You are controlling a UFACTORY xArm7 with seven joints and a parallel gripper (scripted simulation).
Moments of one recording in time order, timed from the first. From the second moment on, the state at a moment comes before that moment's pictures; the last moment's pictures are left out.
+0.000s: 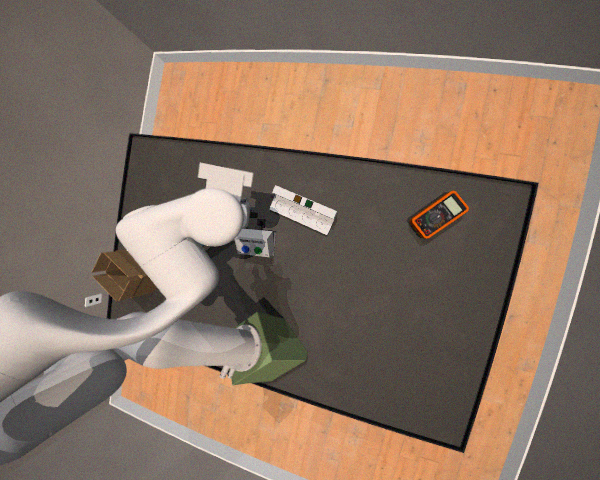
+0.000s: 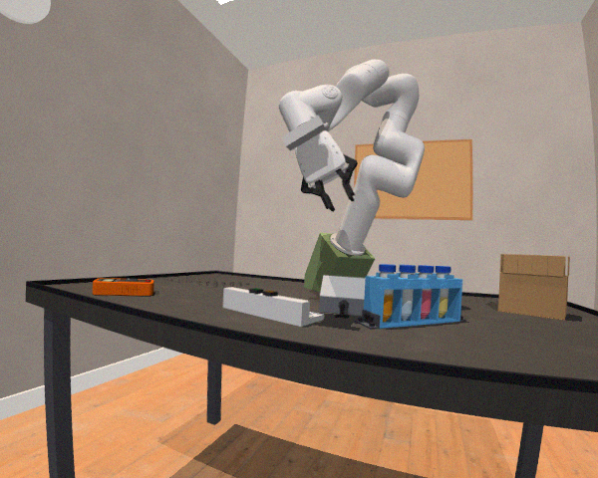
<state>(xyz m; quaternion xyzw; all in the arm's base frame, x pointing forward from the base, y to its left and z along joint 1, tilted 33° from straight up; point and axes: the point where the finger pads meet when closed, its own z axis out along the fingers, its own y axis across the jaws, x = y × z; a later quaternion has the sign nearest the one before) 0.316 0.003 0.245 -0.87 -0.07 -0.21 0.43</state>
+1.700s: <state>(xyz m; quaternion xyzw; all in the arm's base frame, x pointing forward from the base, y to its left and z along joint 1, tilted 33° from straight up) 0.334 0.060 0.178 -0.88 0.37 -0.08 0.27</state>
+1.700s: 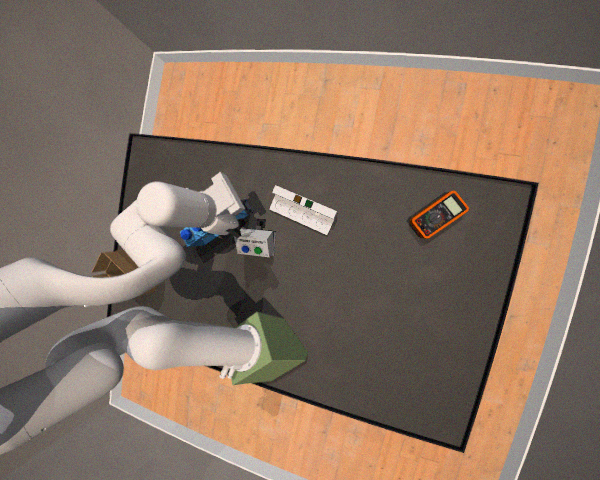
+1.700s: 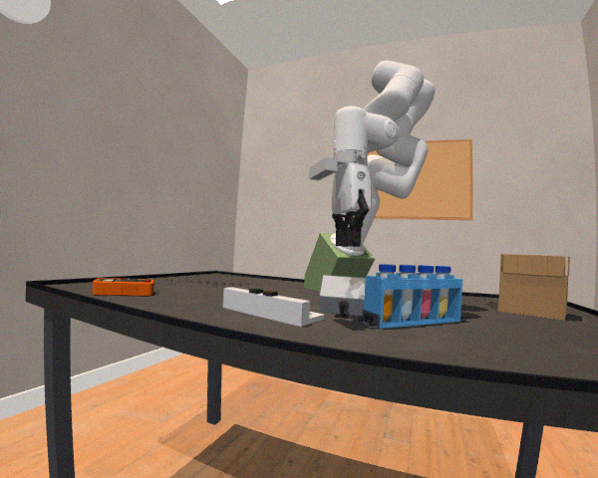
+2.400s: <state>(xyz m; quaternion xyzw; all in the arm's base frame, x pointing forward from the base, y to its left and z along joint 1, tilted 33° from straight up) 0.334 0.107 0.200 -0.77 0.56 -0.01 0.30</state>
